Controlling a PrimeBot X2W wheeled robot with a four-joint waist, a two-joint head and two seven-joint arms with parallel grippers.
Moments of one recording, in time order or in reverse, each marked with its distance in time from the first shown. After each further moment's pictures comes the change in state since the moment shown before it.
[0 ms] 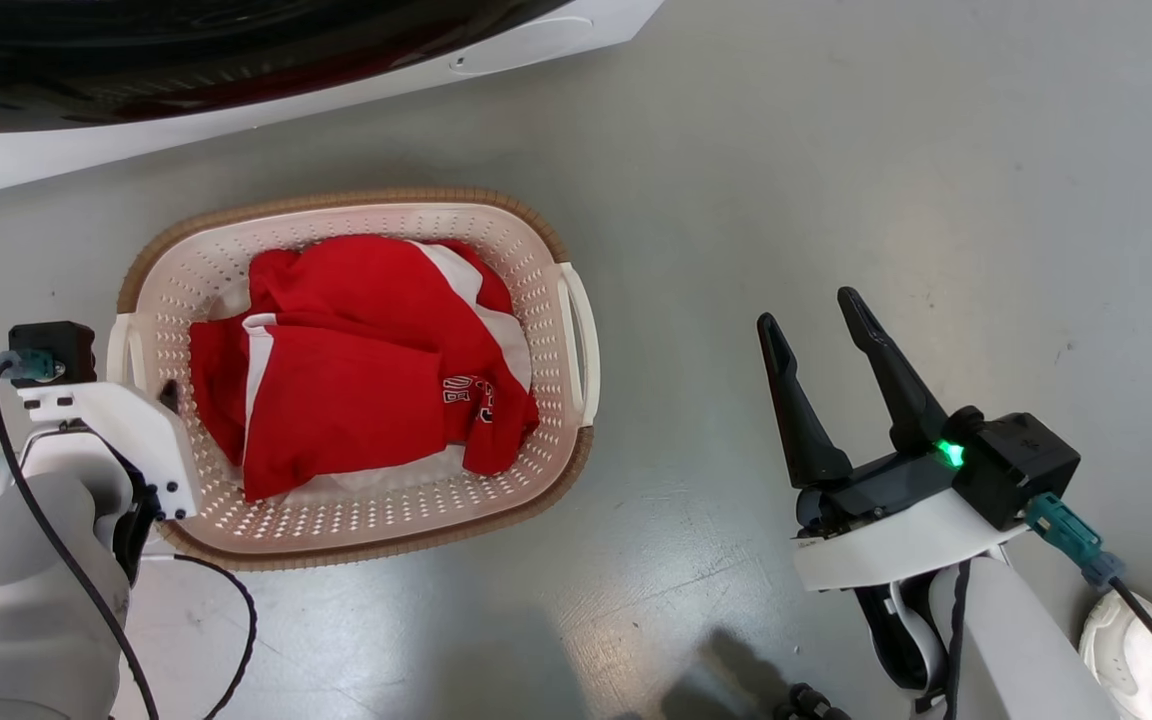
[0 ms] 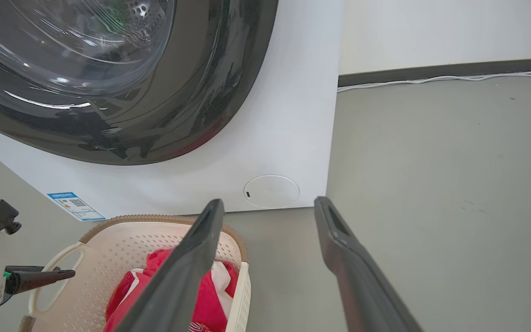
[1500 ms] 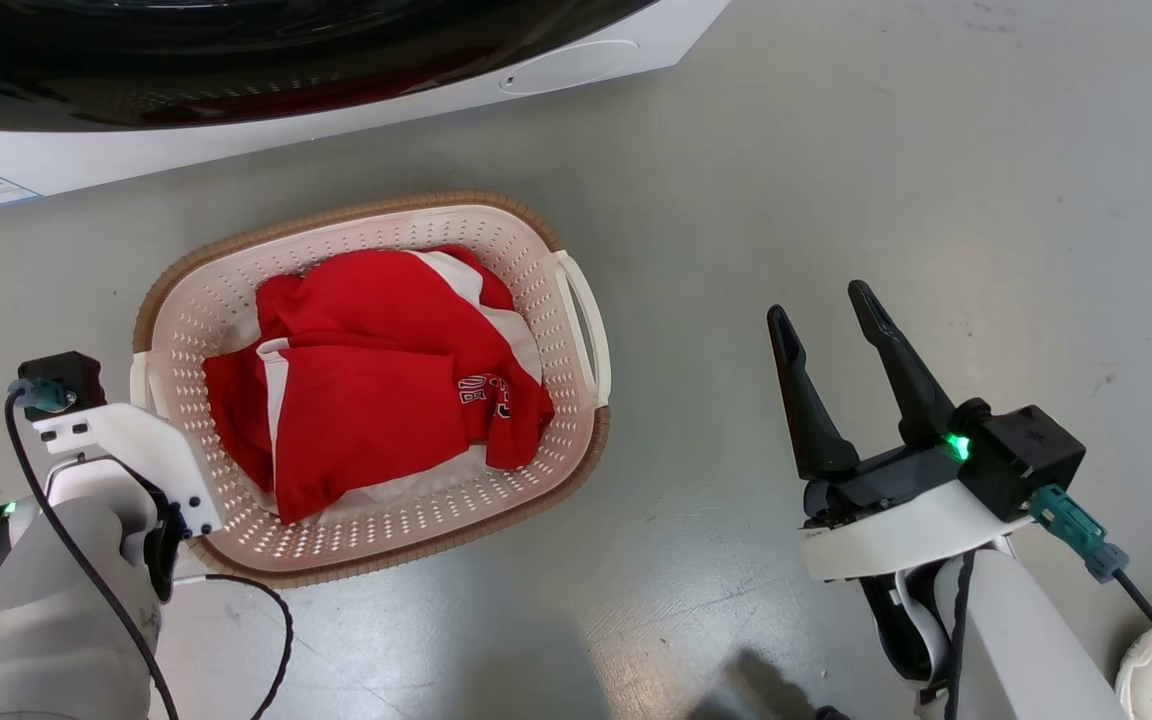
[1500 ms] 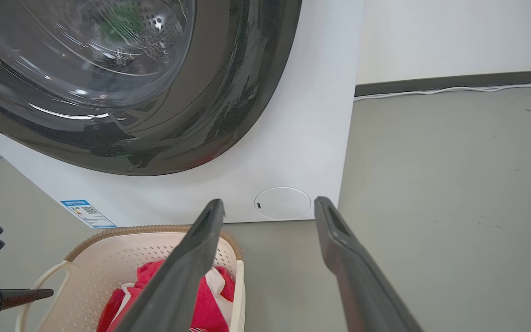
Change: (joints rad) left arm 0.017 -0.039 0.016 0.037 -0.098 0.088 0.026; right arm -0.012 0.000 -0.016 0.016 -0.012 0.000 0.000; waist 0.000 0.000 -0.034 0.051
